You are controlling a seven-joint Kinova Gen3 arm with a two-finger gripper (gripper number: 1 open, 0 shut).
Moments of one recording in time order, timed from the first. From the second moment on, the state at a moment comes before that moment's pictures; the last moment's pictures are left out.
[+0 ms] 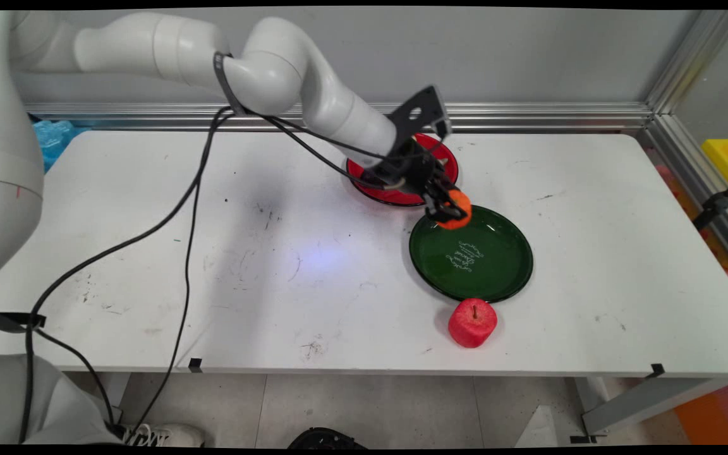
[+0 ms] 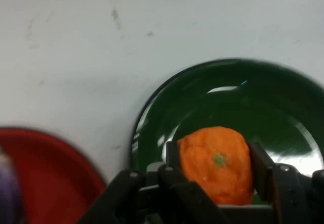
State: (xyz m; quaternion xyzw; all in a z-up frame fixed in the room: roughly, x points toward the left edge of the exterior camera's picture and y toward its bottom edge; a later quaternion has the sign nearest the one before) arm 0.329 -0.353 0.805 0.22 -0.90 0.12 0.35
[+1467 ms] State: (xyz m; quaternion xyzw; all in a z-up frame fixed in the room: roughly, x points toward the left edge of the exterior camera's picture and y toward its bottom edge) arm 0.410 -0.431 0.745 0.23 -0.90 0.16 0.34
